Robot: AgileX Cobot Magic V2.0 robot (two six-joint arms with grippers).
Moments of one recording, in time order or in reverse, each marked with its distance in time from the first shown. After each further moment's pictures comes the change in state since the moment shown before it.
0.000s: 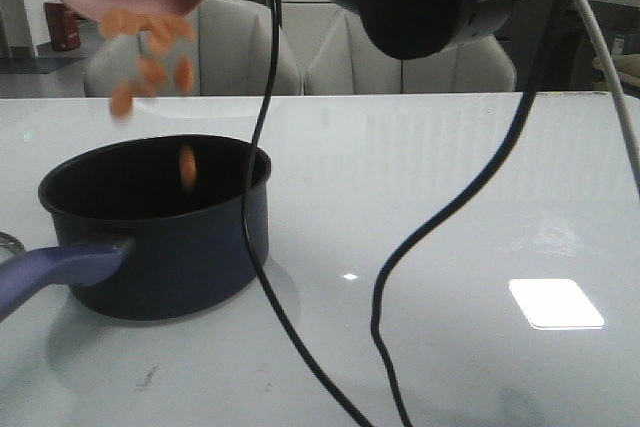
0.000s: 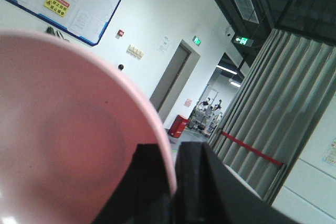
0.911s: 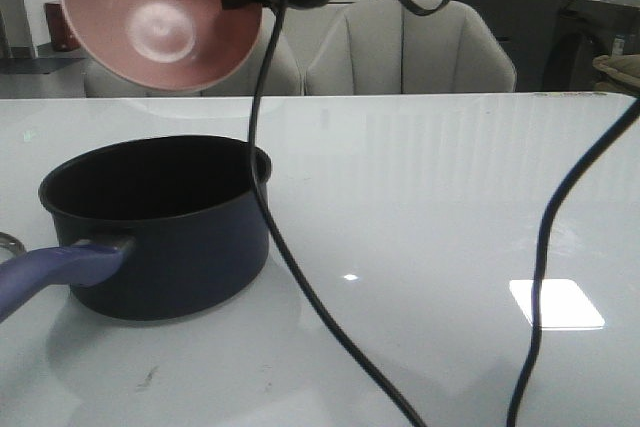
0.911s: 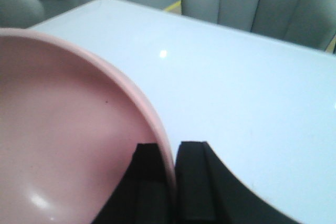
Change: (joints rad) left arm 0.000 0.000 0.000 0.000 0.000 0.000; right arm 0.011 -0.218 0.004 0.409 0.924 0.199
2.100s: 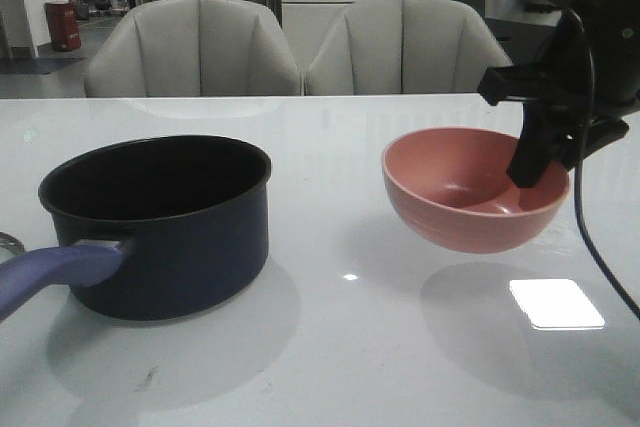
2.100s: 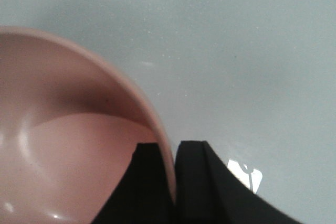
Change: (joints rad) left arm 0.000 0.000 0.000 -0.004 0.000 0.000; right arm -0.528 0.034 0.000 -0.060 0.867 0.008
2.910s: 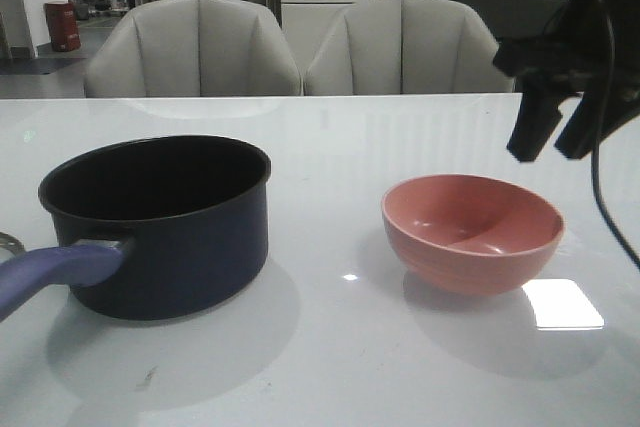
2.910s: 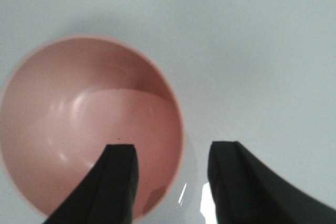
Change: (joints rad) left arm 0.000 0.000 0.000 0.000 0.000 0.000; right arm 0.000 -0.110 -0.026 -0.044 0.086 0.002
